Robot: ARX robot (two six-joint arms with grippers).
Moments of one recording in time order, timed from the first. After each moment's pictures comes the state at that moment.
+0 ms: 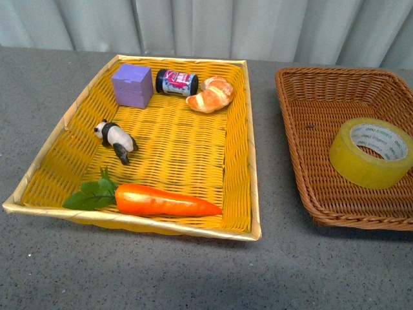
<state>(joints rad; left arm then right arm) -0.14 1.41 0.37 1.03 -0.13 -0.01 0.00 1.51 0.21 1.28 0.00 -0.02</state>
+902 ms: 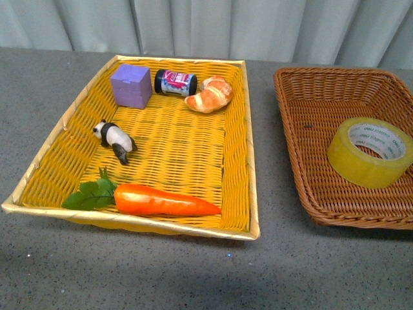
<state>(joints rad) 0.00 0.76 0.02 0.73 0.00 -0.01 0.00 0.66 0.01 0.64 0.00 -0.01</state>
